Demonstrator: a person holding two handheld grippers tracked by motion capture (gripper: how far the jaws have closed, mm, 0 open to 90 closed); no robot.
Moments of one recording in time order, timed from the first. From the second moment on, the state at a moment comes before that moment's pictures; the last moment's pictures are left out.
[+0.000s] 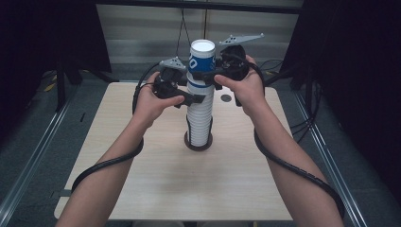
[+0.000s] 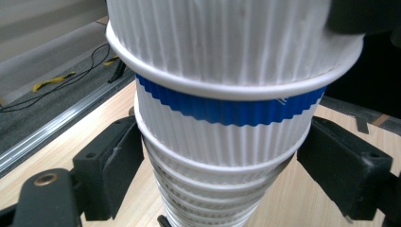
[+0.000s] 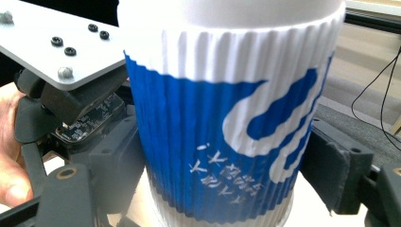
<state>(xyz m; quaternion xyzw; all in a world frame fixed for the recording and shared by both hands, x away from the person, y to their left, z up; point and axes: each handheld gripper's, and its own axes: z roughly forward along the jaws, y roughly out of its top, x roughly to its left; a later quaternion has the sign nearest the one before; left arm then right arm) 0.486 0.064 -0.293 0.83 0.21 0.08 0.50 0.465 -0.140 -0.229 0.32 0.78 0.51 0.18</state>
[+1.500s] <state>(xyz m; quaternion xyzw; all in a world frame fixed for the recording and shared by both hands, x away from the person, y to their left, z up) 0.485 0.069 -0.301 0.83 0.22 0.06 0.50 0.463 -0.146 -0.212 0.31 0.77 0.53 0.18</state>
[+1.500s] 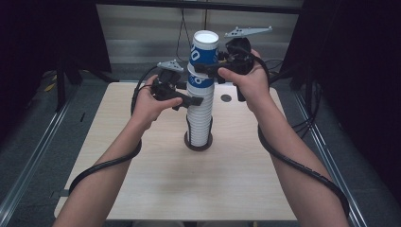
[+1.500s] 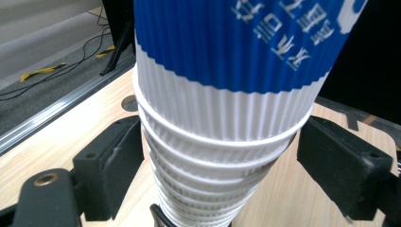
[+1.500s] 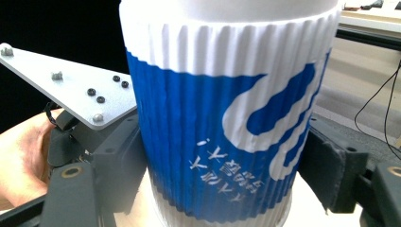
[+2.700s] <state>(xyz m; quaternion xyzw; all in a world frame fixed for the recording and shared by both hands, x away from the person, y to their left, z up) 0.480 0.073 -0.305 0.85 0.22 0.05 0.48 0.454 -0.153 -0.188 0.30 0.76 0.54 0.20</state>
